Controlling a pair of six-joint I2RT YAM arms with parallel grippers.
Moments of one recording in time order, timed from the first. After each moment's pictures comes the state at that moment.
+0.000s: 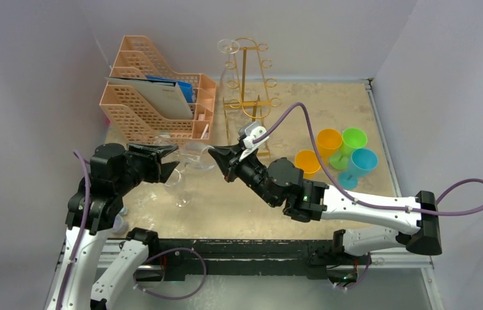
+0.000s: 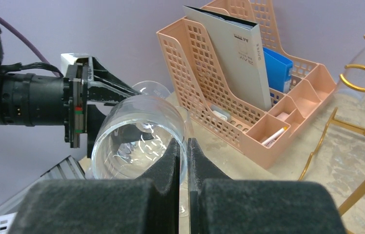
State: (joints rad) left arm -0.21 0.65 1.04 -0.91 0.16 -1.68; right arm 1.32 1.23 1.09 0.26 0.51 0.15
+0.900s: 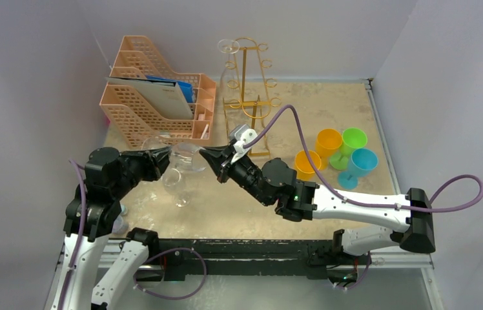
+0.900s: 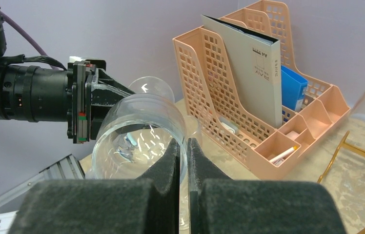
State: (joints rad) left arm -0.21 0.60 1.03 -0.86 0.17 -1.82; right arm 1.32 1.29 1.09 0.37 0.42 0.08
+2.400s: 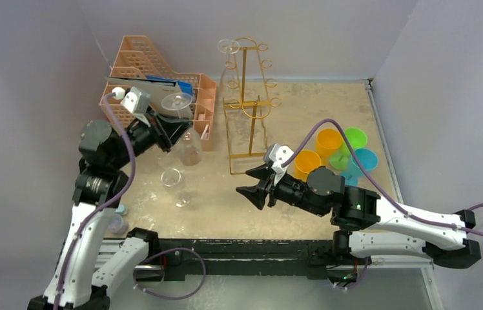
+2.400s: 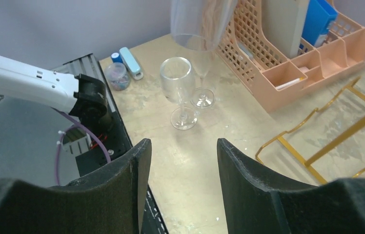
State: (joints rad) left arm -0.21 0.77 1.10 -0.28 0.57 -0.32; right arm 1.32 0.89 1.00 -0.21 0.20 0.09
